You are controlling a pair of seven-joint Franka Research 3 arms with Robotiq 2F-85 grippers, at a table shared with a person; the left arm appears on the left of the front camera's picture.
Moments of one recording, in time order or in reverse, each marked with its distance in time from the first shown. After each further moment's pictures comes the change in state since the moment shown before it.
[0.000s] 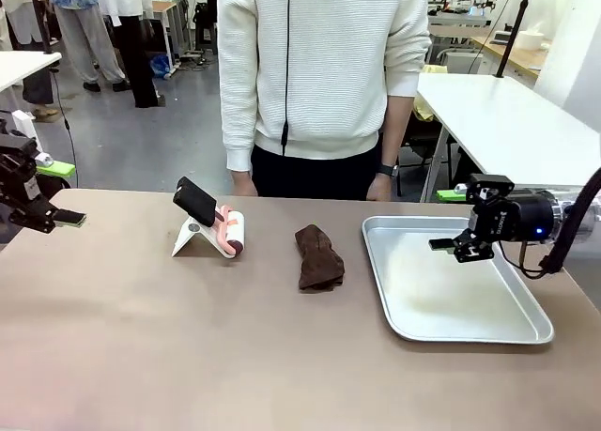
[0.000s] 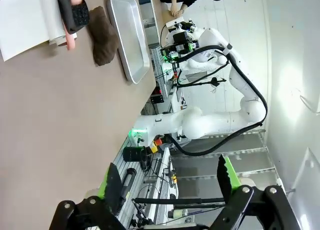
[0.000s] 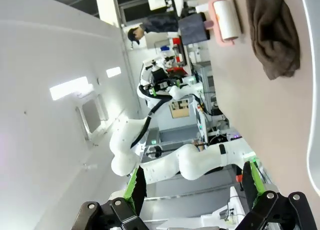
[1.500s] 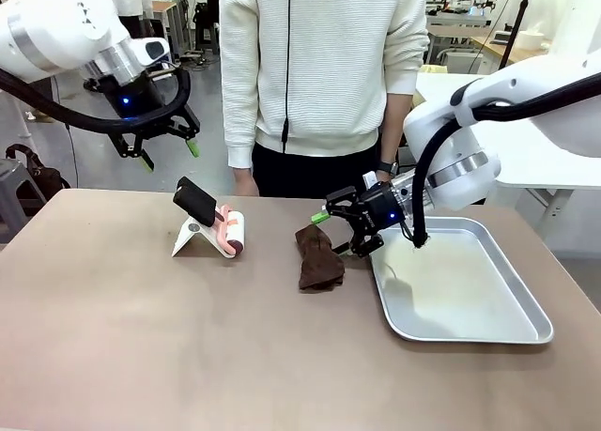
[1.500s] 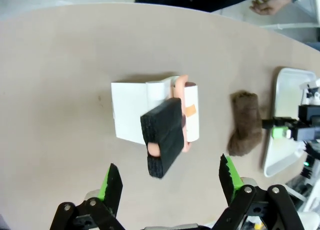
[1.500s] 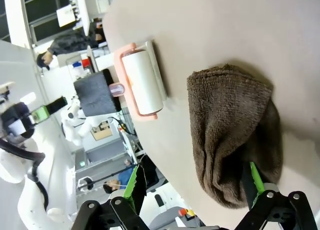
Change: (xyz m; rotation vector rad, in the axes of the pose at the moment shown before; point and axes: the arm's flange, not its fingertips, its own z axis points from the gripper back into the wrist) left arm 0.177 -0.098 -0.148 1.025 -0.148 0.159; right arm 0.130 -0.021 -0.175 -0.453 -0.017 -0.028
